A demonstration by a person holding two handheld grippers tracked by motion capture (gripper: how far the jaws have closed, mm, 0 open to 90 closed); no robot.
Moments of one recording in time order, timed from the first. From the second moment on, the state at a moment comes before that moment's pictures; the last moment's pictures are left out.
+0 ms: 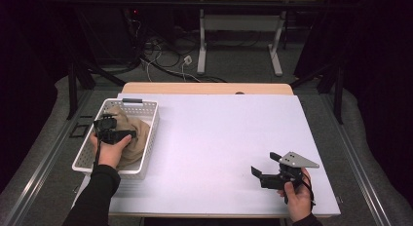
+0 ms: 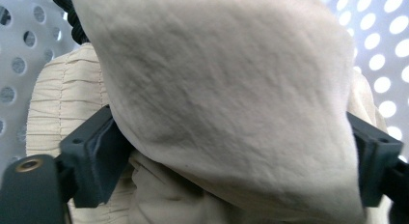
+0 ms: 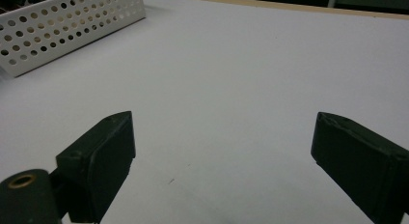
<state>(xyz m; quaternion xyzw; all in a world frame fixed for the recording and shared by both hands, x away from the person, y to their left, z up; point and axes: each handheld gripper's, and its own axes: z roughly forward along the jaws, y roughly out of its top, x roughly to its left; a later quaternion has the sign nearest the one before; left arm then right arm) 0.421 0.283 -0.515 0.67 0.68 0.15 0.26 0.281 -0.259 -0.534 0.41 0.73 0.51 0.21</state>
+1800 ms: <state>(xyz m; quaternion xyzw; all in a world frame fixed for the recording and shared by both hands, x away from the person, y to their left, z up) 0.417 0.291 -0.506 0.67 0.67 0.12 0.29 0.281 -0.257 -0.535 0.42 0.73 0.50 0.21</state>
